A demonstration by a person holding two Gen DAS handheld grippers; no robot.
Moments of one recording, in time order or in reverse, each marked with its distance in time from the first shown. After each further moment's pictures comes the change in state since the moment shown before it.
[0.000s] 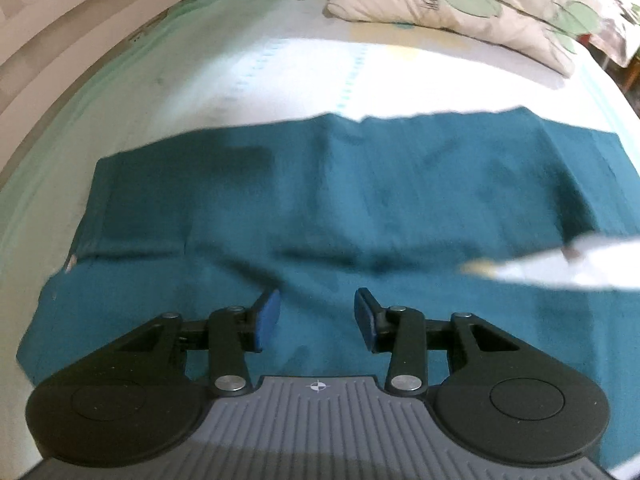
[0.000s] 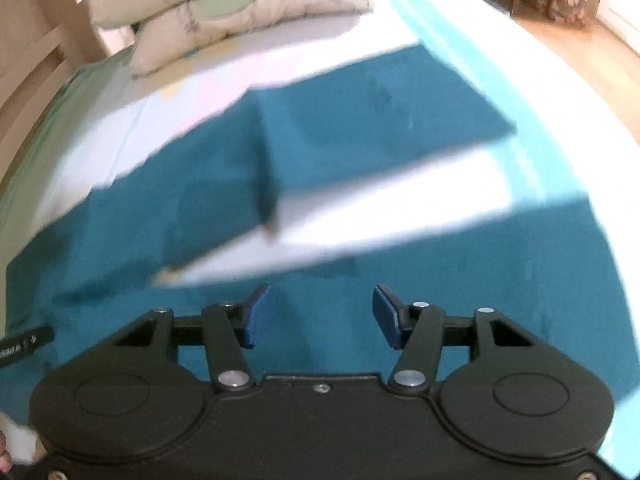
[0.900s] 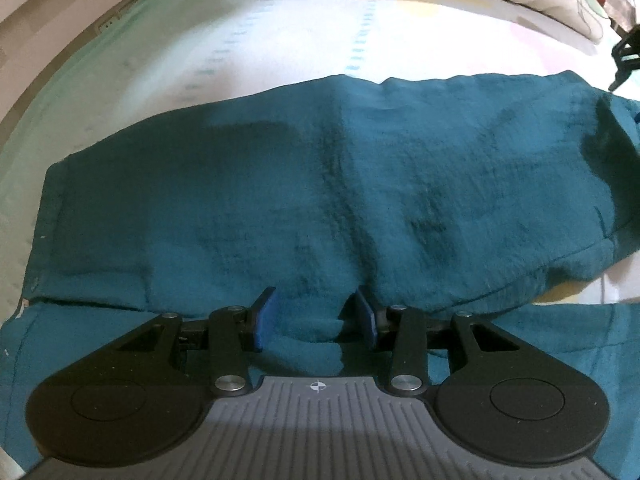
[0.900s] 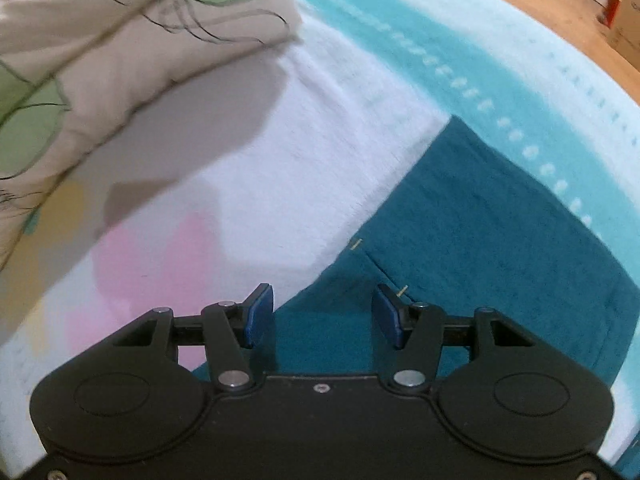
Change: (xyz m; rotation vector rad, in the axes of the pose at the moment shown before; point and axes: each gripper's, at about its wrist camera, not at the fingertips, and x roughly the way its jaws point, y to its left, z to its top) left arm 0.090 0.007 0.009 0.064 0.085 -0.008; right arm 0.235 -0.003 0.216 0.409 0.143 -0.174
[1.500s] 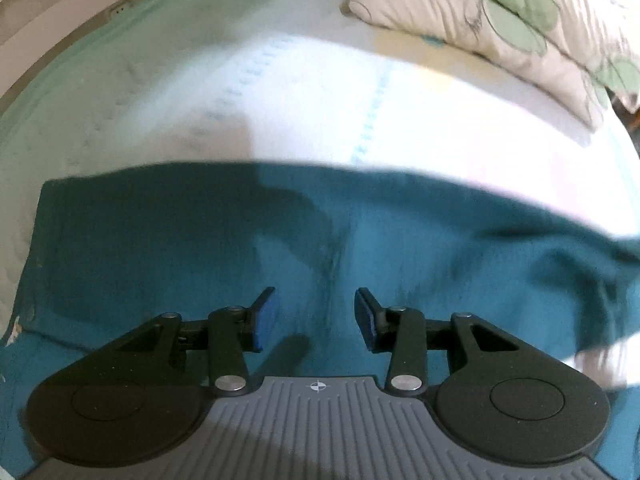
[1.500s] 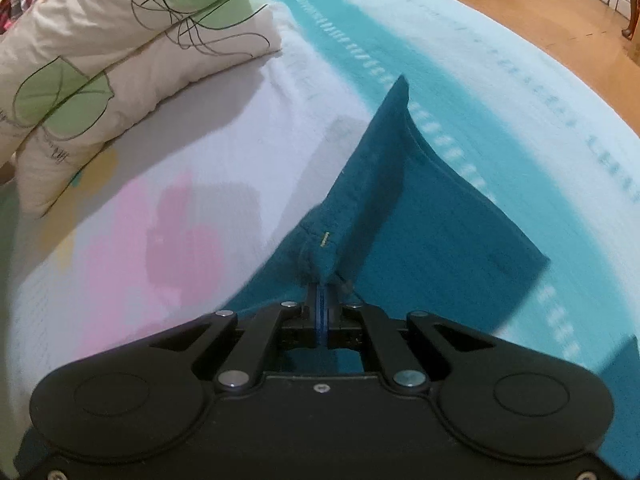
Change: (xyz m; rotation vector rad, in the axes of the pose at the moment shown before) left arm -0.017 0.038 0.067 -0.171 -0.028 -0.138; right arm -0.084 -0.116 -0.064 -0.104 -0.040 0.159
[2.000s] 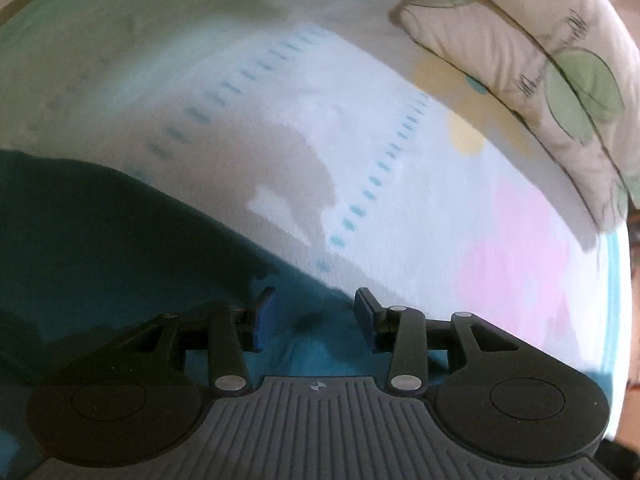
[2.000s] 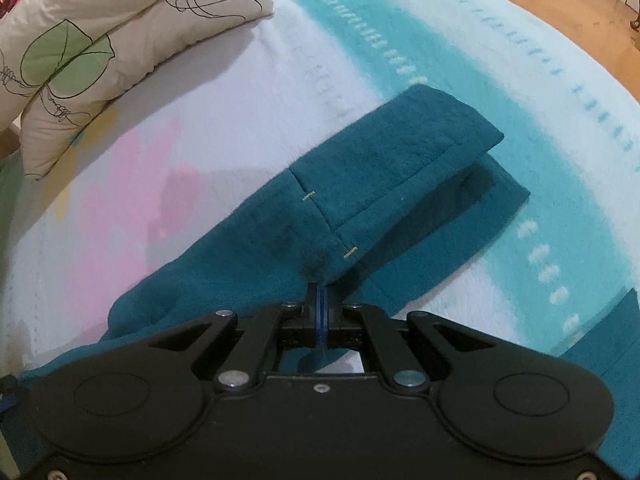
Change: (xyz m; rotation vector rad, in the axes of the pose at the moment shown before) left arm 0.057 0.016 0.059 -0.297 0.090 -0.100; right arm 0.013 -0.025 -0.027 -0.022 0.043 0.020
